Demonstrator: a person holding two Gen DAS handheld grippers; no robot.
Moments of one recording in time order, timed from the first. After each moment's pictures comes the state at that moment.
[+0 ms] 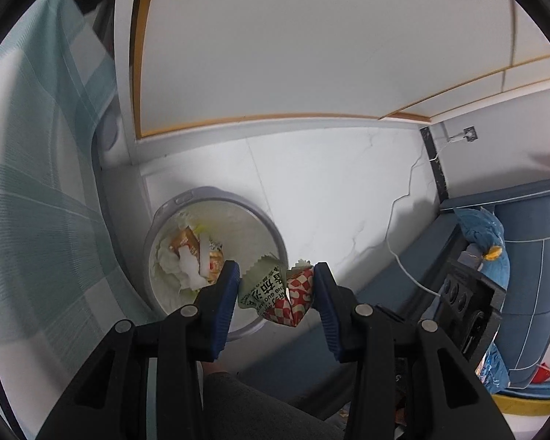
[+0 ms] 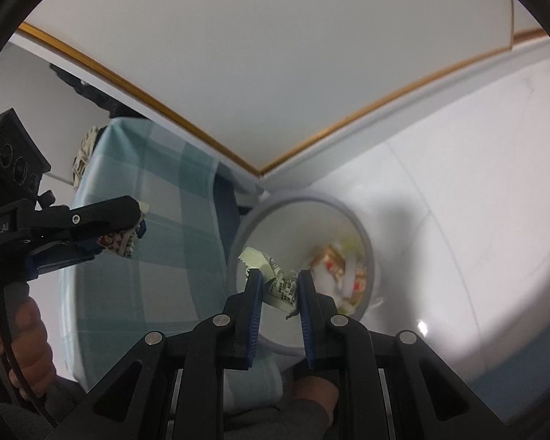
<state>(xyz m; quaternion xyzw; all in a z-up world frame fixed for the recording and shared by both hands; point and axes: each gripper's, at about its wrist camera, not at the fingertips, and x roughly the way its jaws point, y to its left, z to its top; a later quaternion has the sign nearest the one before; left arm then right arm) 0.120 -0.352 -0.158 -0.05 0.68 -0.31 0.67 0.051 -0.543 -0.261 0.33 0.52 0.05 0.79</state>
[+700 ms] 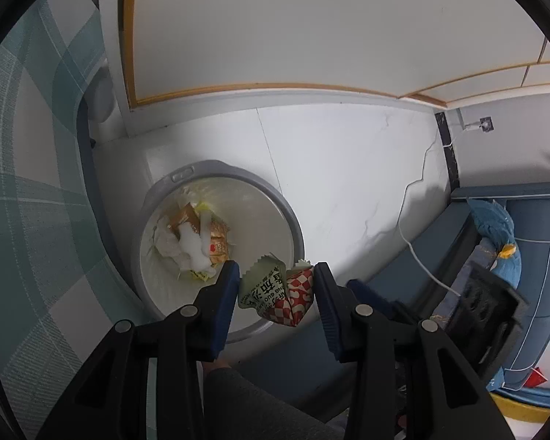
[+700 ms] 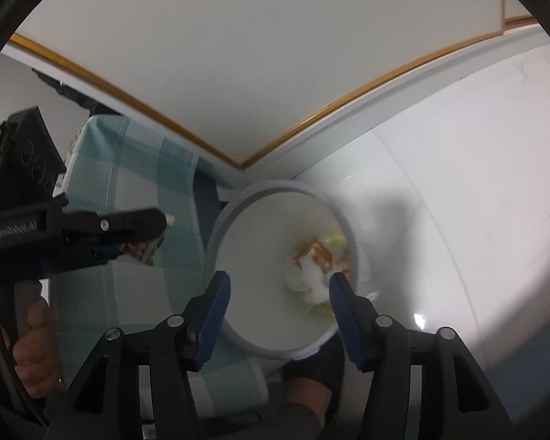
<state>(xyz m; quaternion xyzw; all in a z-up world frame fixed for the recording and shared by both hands) 0.120 -0.369 -0.187 -0.04 0.71 -0.29 0.64 0.035 -0.565 -0.274 0.32 0.52 0.01 0.79</state>
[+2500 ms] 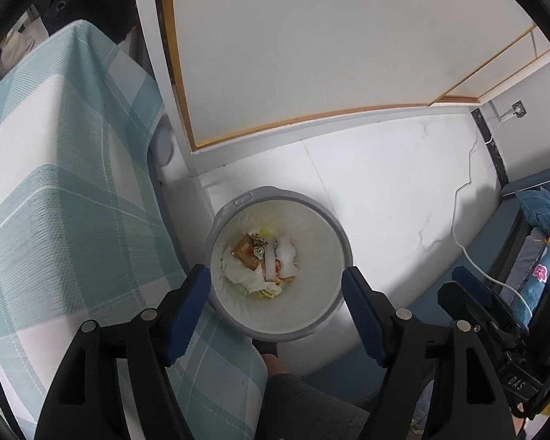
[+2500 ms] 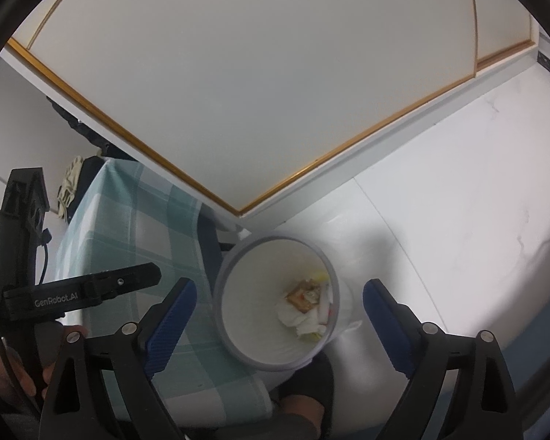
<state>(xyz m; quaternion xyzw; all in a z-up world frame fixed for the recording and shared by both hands) 0.105 -0.357 -0.153 0.07 0.64 -0.24 0.73 0.019 -0.574 -0.211 0.31 0.47 -0.03 0.83</state>
